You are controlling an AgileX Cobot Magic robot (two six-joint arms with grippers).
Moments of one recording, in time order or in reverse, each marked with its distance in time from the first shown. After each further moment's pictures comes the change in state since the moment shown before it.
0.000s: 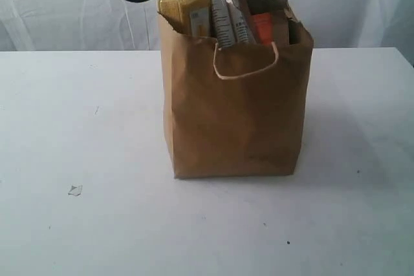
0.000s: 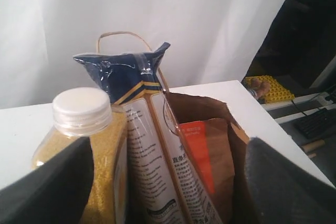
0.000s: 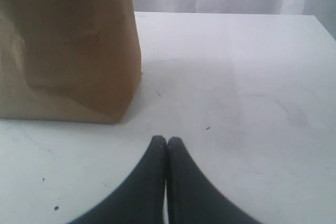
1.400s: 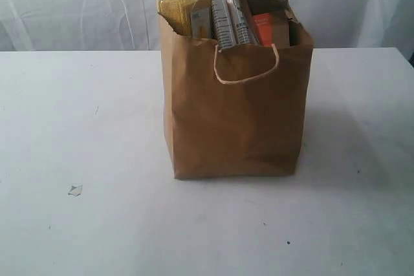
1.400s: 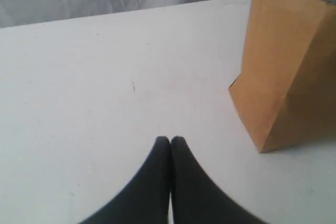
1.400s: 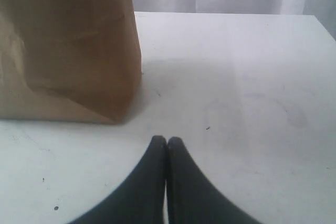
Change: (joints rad) left arm -0.019 -0.777 0.566 0.070 0.570 0.135; right arm 0.000 0.000 0.000 0.000 0.000 0.000
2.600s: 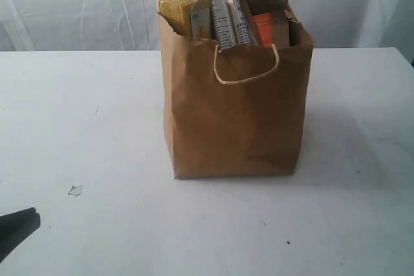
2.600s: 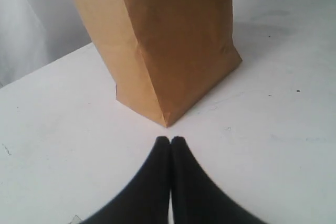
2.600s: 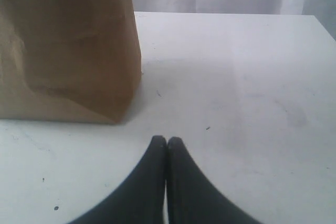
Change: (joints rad) left arm 0.000 -0.370 0.834 -0.554 -0.949 0.858; right arm 0.000 0.000 0.000 0.000 0.000 0.000
